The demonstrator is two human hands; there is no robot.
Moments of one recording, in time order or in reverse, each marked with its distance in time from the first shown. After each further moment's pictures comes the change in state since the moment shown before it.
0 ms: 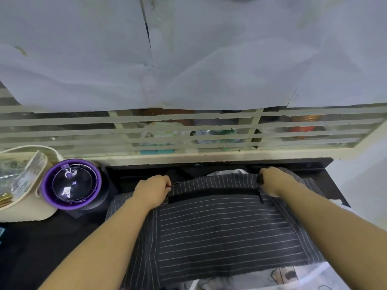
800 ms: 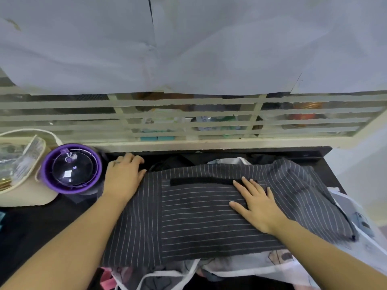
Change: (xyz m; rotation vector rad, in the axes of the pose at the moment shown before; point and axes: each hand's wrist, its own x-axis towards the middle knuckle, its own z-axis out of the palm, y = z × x) left_hand -0.030 -0.054 0.001 0.172 0.508 -0.069; right_hand -0.065 -0.029 0.085 0.172 0.055 -0.264
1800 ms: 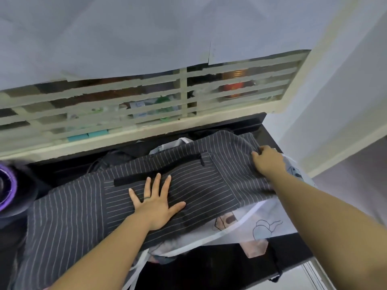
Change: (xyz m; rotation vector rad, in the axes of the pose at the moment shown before) left_hand -0.064 0.192 0.035 -0.073 -0.853 0.183; right_hand -0.022 0.148 -0.030 0.385 0.363 0.727
